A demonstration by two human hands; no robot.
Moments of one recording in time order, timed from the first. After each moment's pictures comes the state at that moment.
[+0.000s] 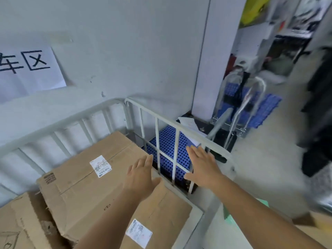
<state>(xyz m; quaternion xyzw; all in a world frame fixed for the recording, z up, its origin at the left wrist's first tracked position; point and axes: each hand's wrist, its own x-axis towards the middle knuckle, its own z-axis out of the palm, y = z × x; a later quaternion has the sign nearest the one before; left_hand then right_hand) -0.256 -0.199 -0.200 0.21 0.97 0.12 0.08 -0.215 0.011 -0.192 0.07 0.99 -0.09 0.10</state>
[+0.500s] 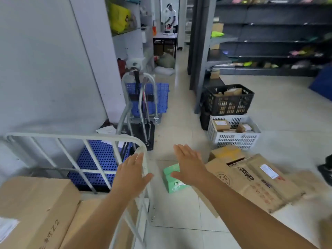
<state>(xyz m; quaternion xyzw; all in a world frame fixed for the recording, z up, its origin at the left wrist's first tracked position) -0.106 -0.052 -0.175 0.48 0.87 0.09 0.08 0.040 0.089 -0.176 0.34 0.93 -0.14 0.03</state>
